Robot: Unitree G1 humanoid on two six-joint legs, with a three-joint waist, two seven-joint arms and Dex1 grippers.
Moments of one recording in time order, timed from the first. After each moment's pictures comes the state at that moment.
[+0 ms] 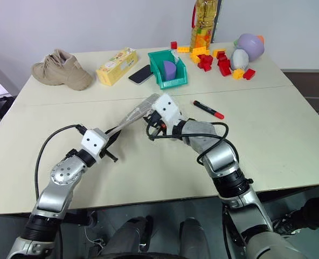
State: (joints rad) left arm -0.13 0.38 -0.06 -0.12 0.01 -0.02 -0.42; right arm -0.64 -0.31 0.30 -0.18 0.21 0.69 0.58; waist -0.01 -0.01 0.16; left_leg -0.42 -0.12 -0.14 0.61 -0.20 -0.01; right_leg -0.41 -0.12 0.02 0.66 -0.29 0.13
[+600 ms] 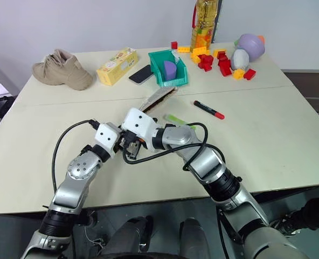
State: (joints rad) left arm -0.20 0.27 -0.10 -0.14 0.06 0.07 -0.35; right arm -0.68 -0.29 0.46 -0.27 0.17 0.72 0.67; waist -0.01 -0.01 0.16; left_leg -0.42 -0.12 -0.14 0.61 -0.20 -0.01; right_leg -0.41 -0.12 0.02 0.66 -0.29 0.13
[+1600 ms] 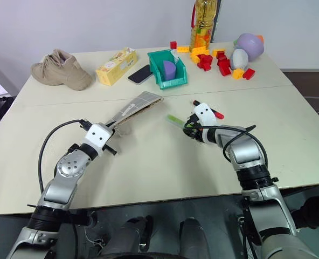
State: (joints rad) left arm -0.21 0.38 -0.06 -0.02 0.15 0.02 -0.31; right arm -0.60 -0.49 0.11 0.14 0.18 0.76 0.64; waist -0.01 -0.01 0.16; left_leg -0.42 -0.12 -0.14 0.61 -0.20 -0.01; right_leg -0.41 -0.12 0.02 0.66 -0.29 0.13
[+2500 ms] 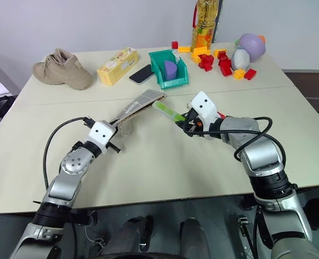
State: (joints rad) left arm -0.25 0.35 -0.07 0.01 0.14 0.01 -0.32; right arm -0.57 -0.60 0.10 -0.22 0.27 0.82 0.73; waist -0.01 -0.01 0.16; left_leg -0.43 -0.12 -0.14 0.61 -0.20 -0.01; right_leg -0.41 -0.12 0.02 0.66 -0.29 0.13
